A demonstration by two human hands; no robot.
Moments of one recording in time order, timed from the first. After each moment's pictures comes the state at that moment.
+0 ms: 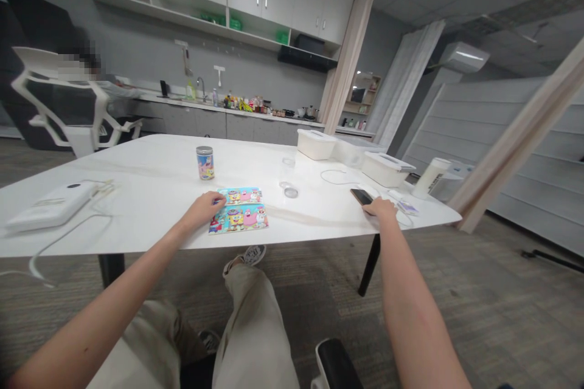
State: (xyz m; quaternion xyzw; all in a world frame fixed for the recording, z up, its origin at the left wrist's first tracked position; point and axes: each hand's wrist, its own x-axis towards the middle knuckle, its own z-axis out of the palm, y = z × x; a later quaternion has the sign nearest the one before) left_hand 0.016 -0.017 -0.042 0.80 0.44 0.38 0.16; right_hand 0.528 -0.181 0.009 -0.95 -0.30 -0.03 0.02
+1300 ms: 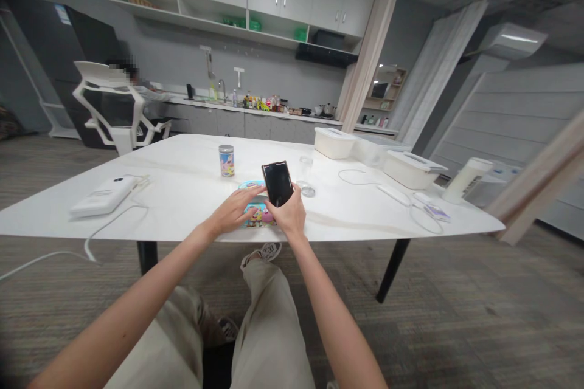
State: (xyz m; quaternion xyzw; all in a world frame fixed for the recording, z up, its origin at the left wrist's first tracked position) left_hand 0.024 -0.077 -0.011 0.92 0.22 0.31 0.07; right_hand 0.209 -0.133 -0.025 -0.64 -0.54 0.02 0.55
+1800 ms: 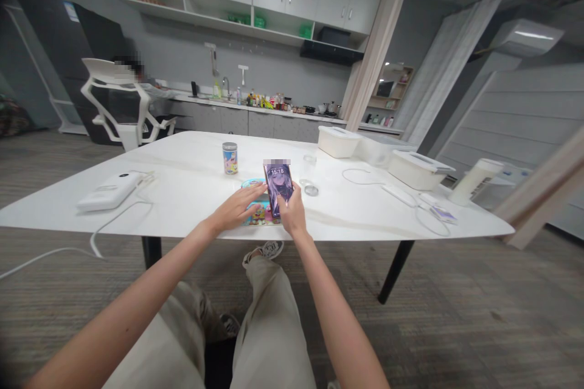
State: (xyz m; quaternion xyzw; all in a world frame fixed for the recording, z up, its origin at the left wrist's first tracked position) left_hand 0.025 -0.069 -0.018 0.92 0.21 0.31 0.08; right_hand 0.216 -0.128 -0.032 -0.56 -0.59 0.11 0.58
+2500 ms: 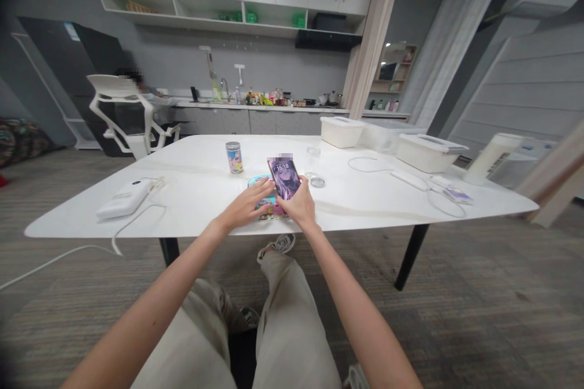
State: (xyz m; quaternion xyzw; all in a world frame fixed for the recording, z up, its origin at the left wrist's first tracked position) left_hand 0.025 -0.066 -0.021 0.95 0.19 0.25 -0.02; right_hand 0.210 -0.129 -0.025 -0.66 -0.56 0.03 0.50
